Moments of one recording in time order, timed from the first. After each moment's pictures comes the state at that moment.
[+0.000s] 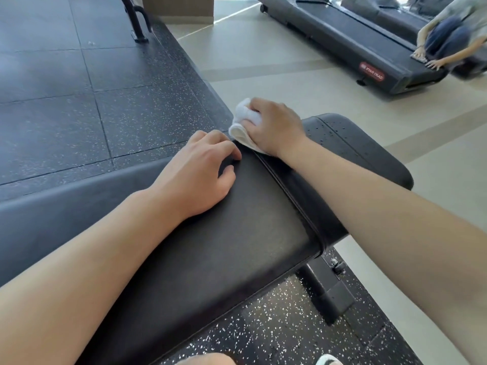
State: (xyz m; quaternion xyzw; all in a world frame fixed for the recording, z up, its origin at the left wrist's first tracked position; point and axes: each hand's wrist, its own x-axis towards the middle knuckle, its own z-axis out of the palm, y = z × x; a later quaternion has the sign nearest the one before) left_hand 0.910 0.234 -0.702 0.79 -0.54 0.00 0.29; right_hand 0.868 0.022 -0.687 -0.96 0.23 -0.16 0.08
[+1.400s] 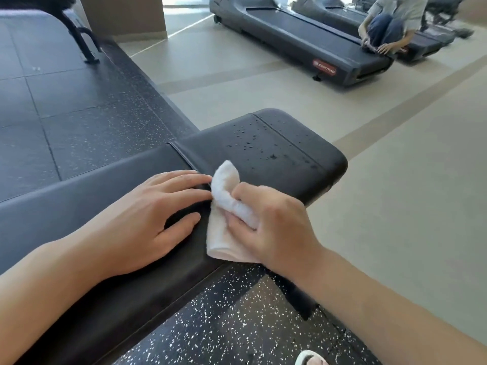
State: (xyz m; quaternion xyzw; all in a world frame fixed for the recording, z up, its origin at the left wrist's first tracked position) left_hand 0.847 0.240 -0.695 0.69 -0.69 -0.06 0.23; right_hand 0.653 0.090 -0.702 -0.93 0.17 -0.28 0.14
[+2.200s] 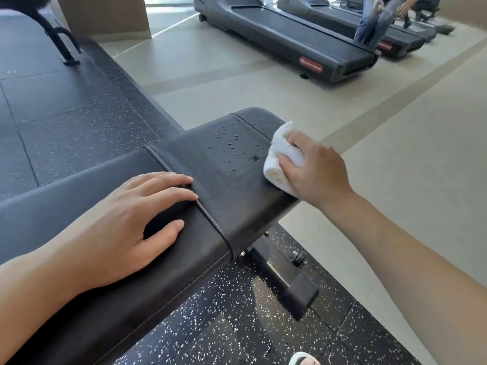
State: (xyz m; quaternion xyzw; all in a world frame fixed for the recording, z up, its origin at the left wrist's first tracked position) left_hand 0.847 0.229 -0.699 0.70 -0.67 -0.05 0.23; right_hand 0.641 -0.039 -0.691 -0.89 0.37 -0.25 0.07
